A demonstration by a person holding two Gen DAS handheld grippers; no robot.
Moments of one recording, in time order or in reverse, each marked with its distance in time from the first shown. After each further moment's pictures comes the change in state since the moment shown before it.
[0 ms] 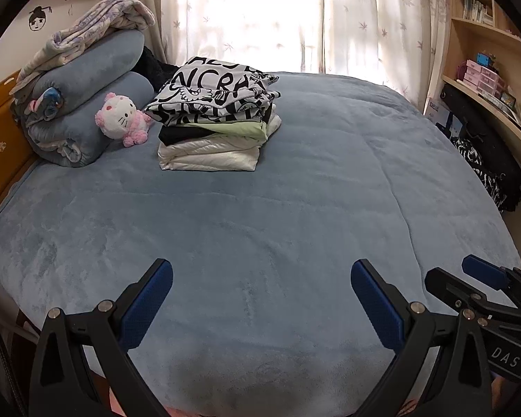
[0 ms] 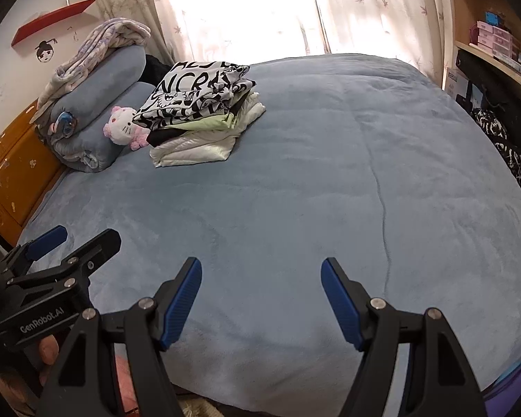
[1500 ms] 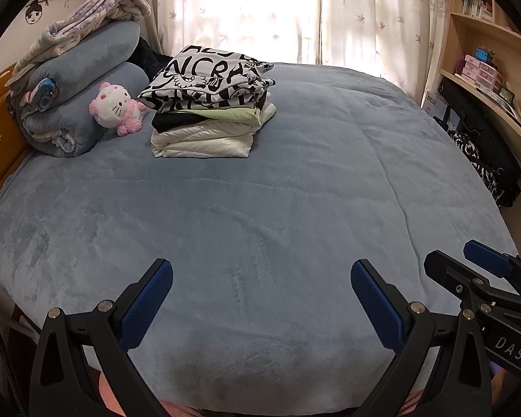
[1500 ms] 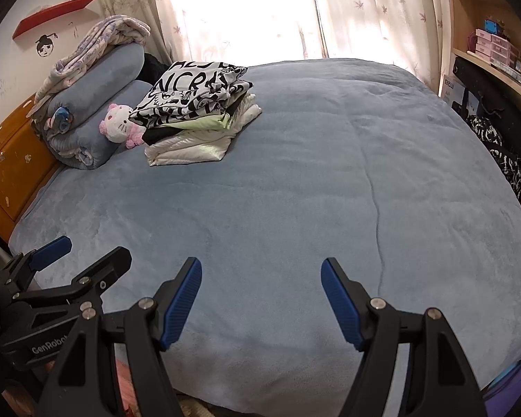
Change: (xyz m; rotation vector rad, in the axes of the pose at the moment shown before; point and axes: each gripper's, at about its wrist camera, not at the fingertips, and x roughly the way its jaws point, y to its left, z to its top) left arm 0.006 -0.011 -0.014 -0.013 0.033 -0.011; right arm -0.004 -0.003 -0.004 -0.010 -0.010 -0.025
